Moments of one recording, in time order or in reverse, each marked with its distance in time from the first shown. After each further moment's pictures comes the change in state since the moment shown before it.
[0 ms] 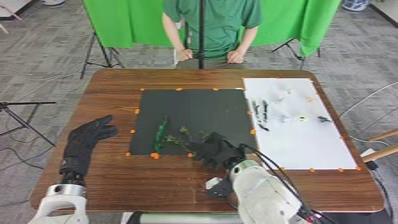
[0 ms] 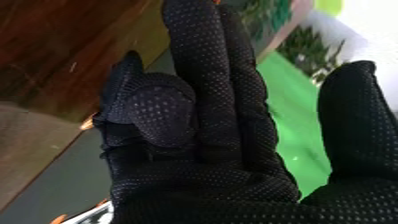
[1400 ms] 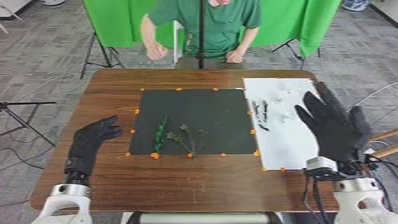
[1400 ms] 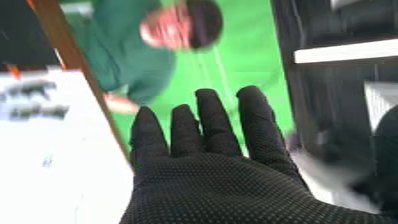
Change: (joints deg) left arm -0.5 -0.3 1.2 0.4 0.0 -1.4 0.5; right arm -20.8 2.3 39.5 0.4 68.1 4.7 -46.1
